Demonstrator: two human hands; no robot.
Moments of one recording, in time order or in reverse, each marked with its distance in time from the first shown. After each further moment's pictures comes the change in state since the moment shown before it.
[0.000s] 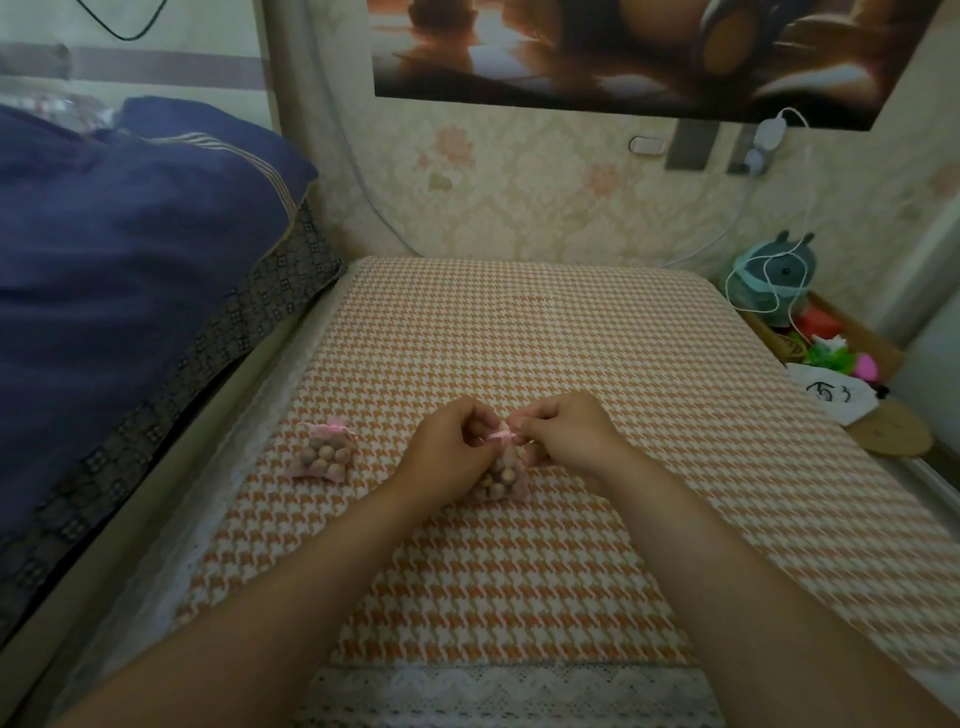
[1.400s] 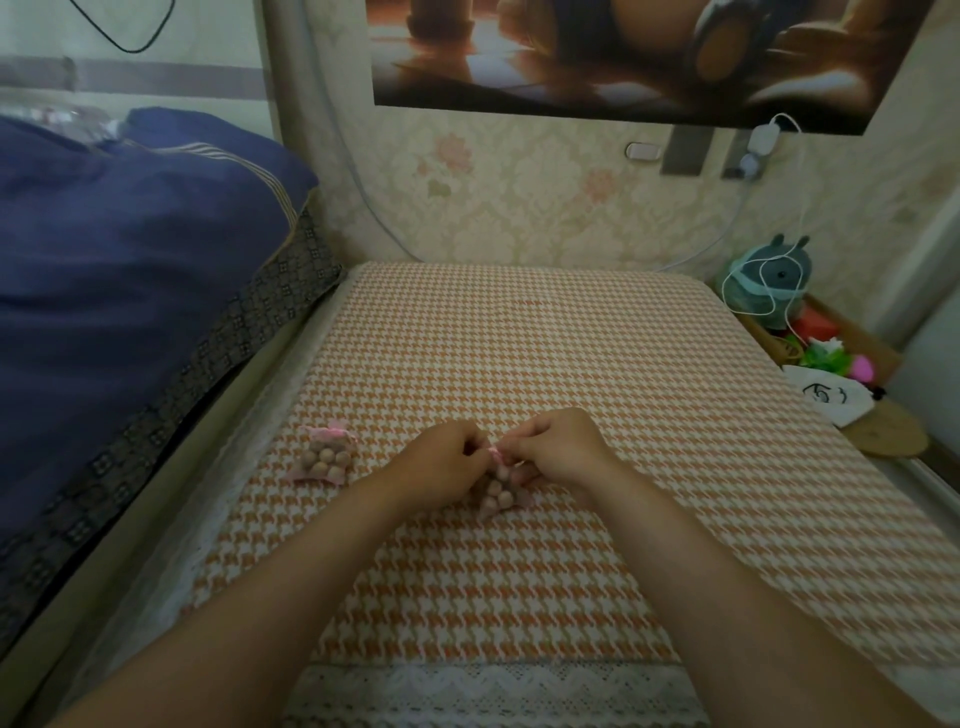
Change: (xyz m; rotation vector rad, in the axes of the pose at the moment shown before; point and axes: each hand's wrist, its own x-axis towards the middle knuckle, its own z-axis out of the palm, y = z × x) left_hand -0.002 0.010 -0.018 0.301 -0.280 -0.053; right_hand -0.005 0.008 0.008 -0.026 -0.012 0.078
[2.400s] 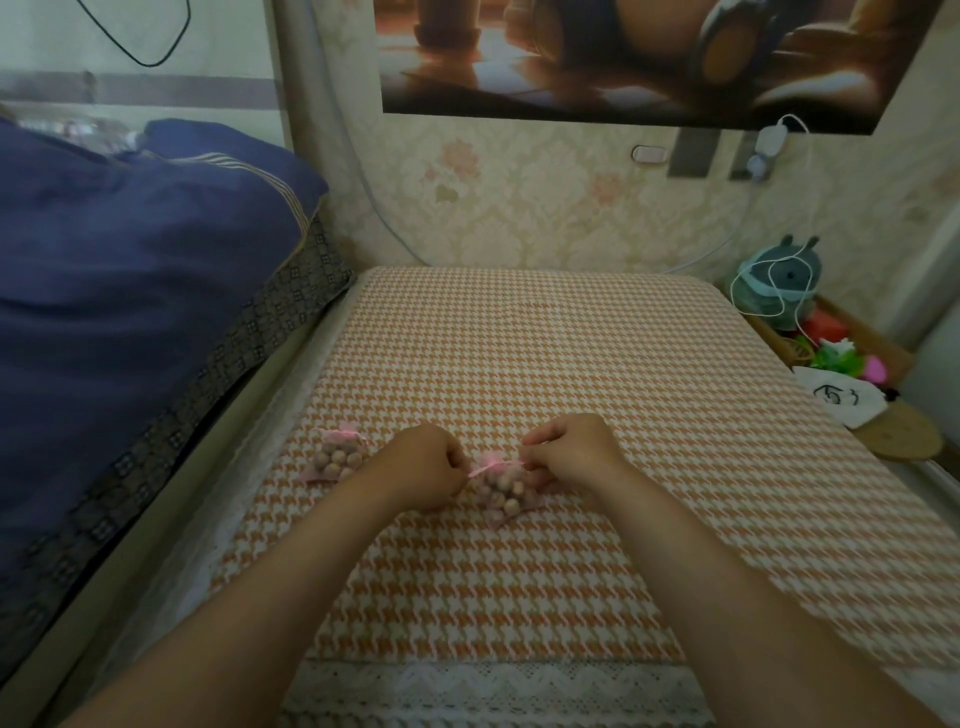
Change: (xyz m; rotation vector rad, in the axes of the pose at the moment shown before) left_hand -0.020 0.002 -0.028 0.165 -0.072 -0.151; right_hand 0.006 0.008 -0.002 -0.033 0.103 0.032
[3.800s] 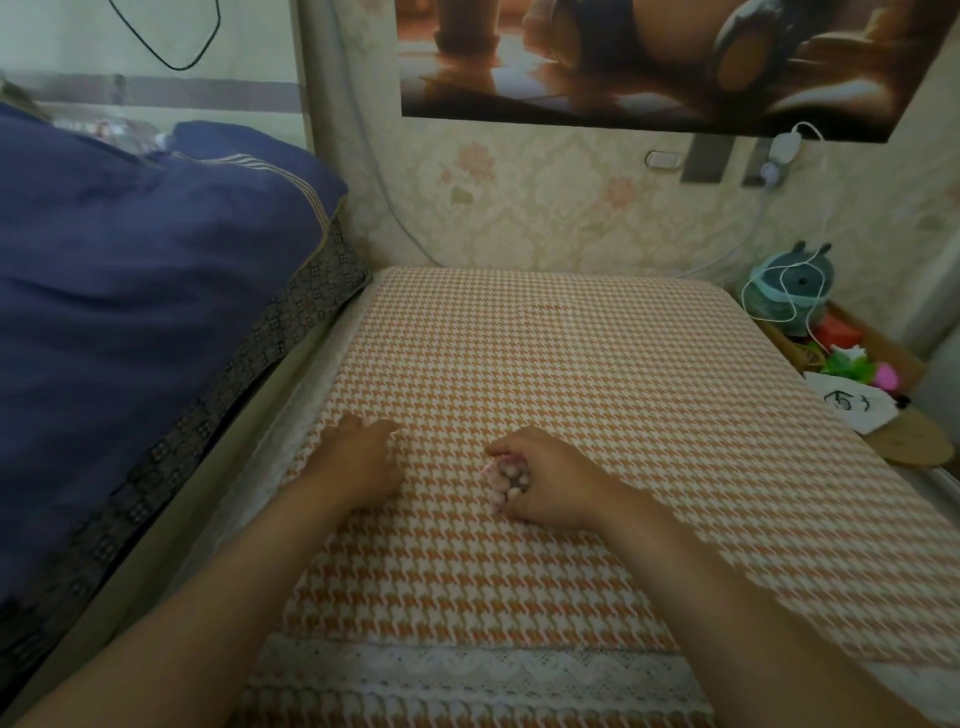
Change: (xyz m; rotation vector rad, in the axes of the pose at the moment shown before) left_hand -0.007 -0.080 -0.017 0.193 0.084 -0.251; right_hand -0.025 0.000 0.017 -0.711 -0.282 -0.526
